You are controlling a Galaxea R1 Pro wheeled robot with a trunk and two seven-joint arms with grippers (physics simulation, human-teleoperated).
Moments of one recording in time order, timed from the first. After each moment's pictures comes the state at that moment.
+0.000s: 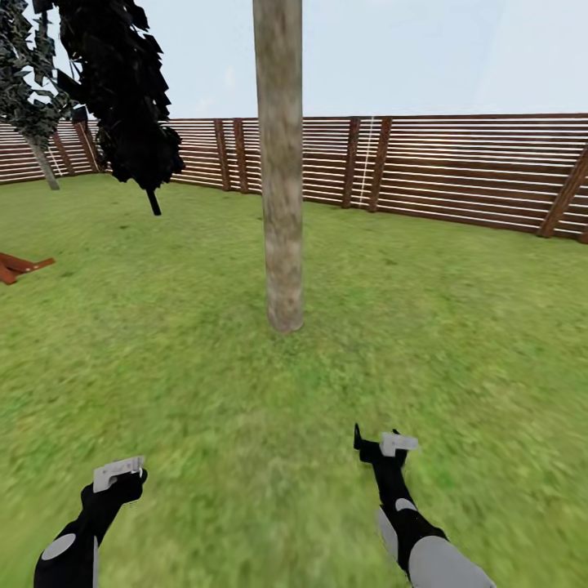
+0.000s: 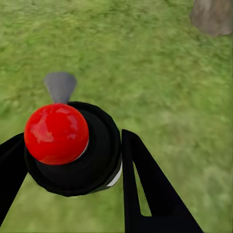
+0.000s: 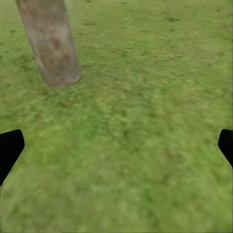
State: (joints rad) left arm -0.37 -0.15 0.89 -1.08 -0.48 -0.02 -0.45; right arm -0.65 0.17 -0.86 -0.28 0.73 -0.67 0.03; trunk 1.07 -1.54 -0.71
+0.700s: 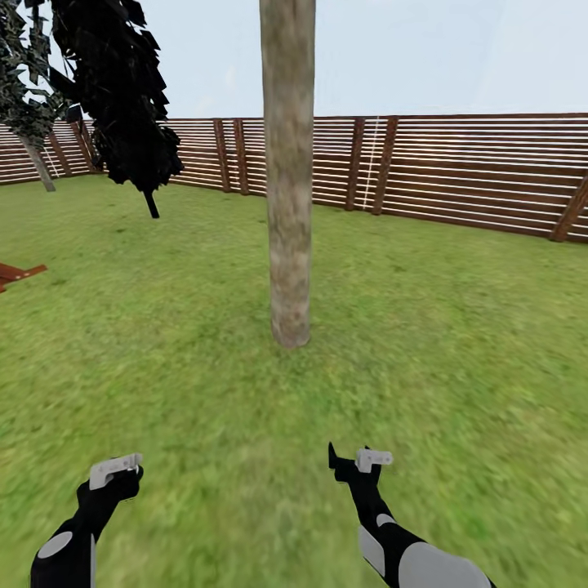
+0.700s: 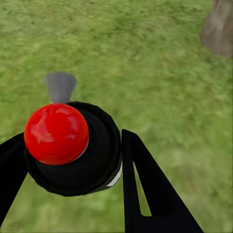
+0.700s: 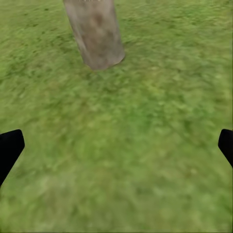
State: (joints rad) left arm -0.37 -0.15 0.89 -1.11 -0.48 -0.02 -0.45; right arm -0.67 0.17 -0.85 -0.07 0.74 -0.68 0.04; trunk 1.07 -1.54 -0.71
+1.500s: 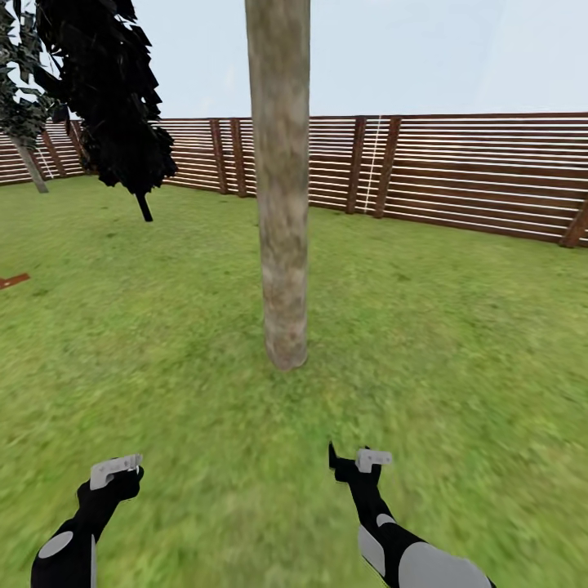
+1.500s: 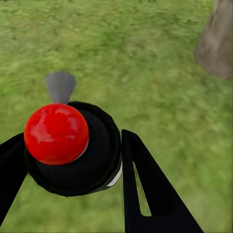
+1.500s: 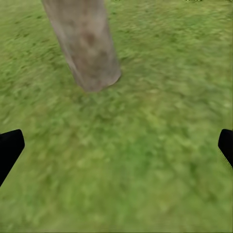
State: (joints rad) left arm -0.37 -0.15 0.89 -1.10 -0.49 -0.02 -0.45; right arm -0.67 0.17 -0.86 -0.07 0.74 -0.68 0.04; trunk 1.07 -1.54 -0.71
